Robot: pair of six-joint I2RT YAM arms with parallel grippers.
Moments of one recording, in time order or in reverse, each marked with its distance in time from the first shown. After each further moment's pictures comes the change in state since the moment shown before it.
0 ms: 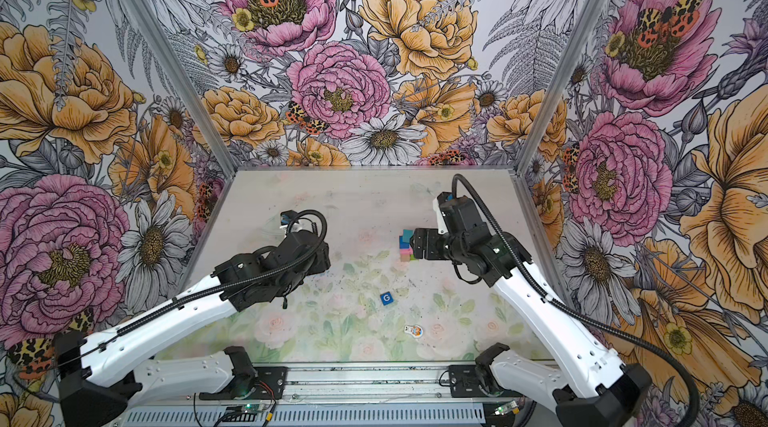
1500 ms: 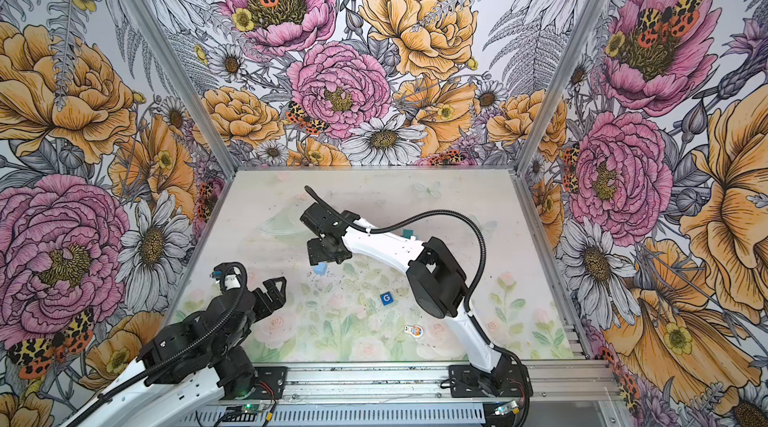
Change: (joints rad) left arm 0.093 -0.669 -0.425 -0.127 0.040 -0.105; right arm 0.372 1.088 0.731 0.058 -0.007 0.175
